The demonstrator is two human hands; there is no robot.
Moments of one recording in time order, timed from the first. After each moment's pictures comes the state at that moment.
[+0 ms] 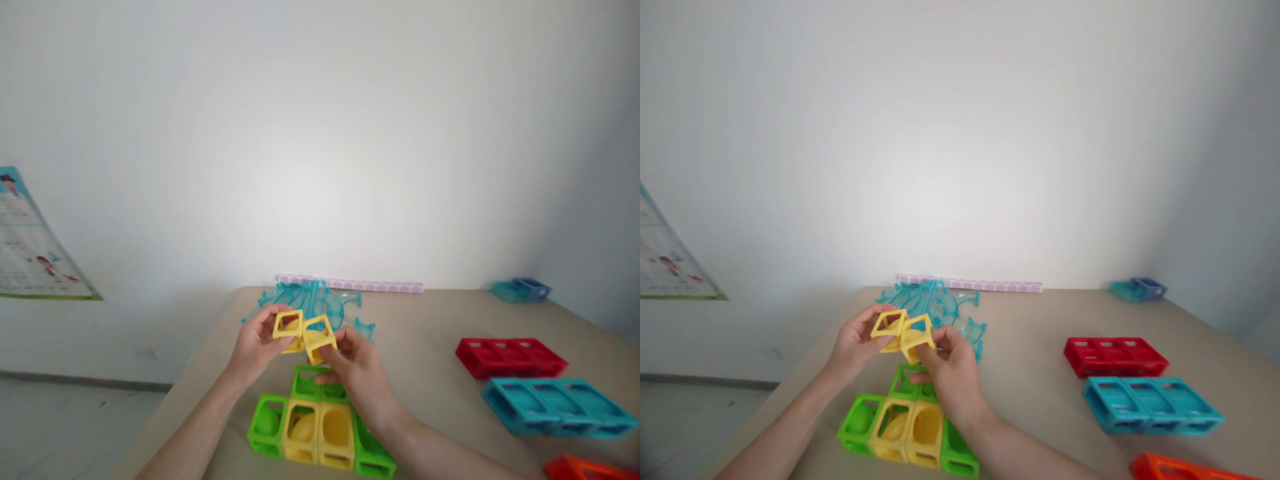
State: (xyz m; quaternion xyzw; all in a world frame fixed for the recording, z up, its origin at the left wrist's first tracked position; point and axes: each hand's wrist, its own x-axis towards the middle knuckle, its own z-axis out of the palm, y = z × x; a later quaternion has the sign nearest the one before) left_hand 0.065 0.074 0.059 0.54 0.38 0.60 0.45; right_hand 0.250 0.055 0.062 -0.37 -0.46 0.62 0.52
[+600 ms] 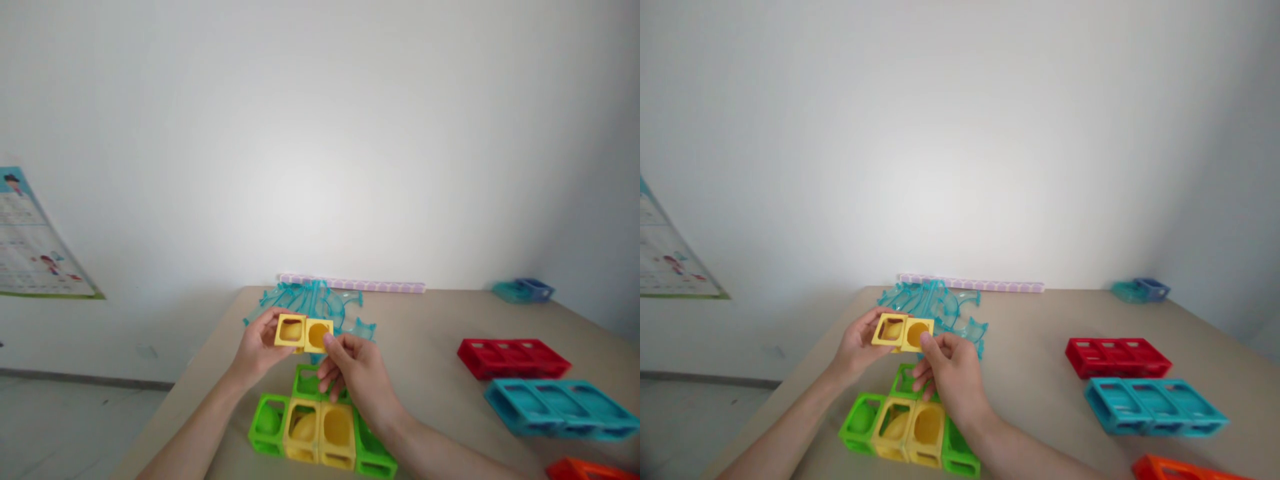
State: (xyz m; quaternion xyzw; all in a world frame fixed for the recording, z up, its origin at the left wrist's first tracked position) left_hand 0.062 0.075 0.054 0.57 0.34 0.58 0.47; right_hand 0.250 0.056 0.060 -0.39 -0.48 0.62 0.47
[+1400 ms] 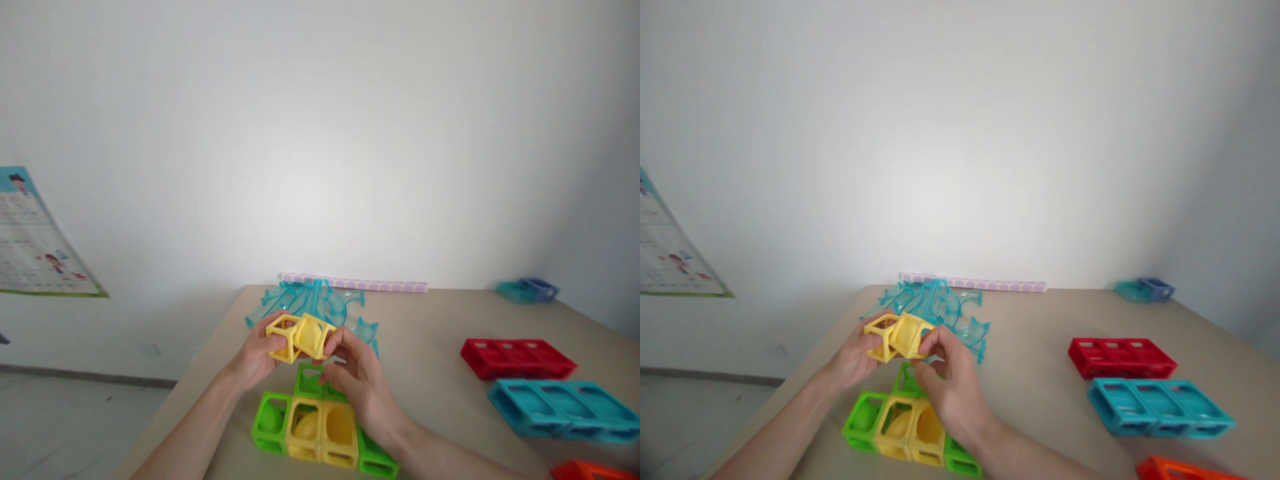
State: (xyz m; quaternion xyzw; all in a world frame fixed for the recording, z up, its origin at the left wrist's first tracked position) left_hand 0.061 0.073 0.055 0.45 0.26 0.55 0.66; right_hand 0.255 0.044 0.063 -0.28 -0.59 0.56 0.51
